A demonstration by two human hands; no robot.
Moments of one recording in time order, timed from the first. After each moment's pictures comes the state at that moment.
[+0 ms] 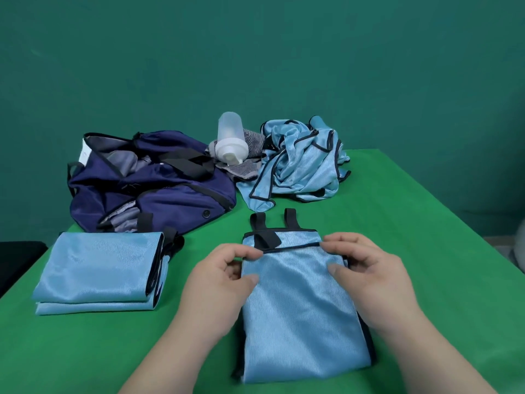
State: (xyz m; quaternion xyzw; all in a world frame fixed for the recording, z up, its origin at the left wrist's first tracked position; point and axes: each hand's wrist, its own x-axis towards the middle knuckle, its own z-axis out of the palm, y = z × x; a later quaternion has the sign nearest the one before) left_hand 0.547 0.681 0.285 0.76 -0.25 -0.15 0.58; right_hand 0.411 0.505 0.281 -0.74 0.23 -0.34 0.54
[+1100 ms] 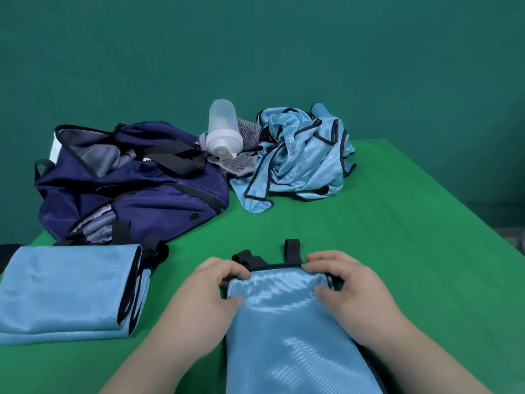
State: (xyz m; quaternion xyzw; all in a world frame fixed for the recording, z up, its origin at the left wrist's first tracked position) left_hand 0.592 0.668 0.256 0.86 -0.34 -0.12 0.37; right_hand 0.445 0.473 0.244 -0.86 0.23 -0.18 0.42
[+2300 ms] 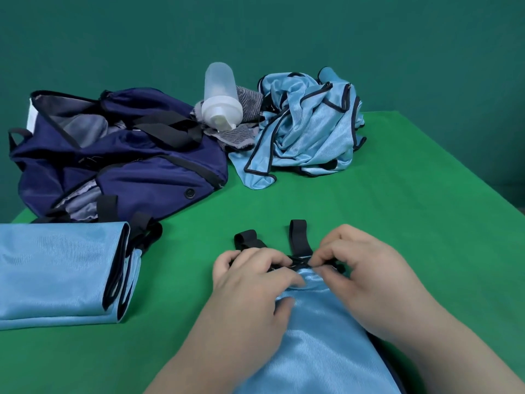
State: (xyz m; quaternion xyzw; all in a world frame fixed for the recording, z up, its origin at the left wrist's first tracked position) left_hand 0.555 0.642 0.232 0.81 -0.51 0.02 0.28; right_hand 0.442 0.481 0.261 -0.93 0.13 -0.21 0.27
